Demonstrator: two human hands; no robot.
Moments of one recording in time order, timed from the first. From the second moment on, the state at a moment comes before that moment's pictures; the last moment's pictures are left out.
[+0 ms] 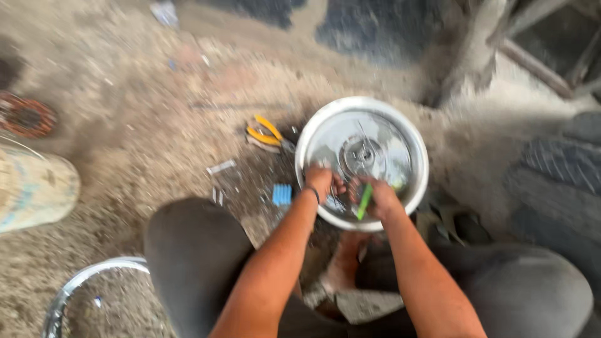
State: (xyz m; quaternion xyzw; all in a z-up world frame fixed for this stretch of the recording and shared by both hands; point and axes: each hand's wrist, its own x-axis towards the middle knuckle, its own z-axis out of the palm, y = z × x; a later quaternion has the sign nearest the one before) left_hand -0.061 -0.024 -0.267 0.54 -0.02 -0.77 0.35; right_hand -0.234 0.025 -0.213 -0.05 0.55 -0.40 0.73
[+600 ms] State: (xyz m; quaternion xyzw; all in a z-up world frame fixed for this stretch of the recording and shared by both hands) left_hand -0.053 -0.042 -0.265 0.55 -0.03 -0.77 0.33; right_hand -0.240 0.040 -0.247 0.01 0.71 -0.41 0.58
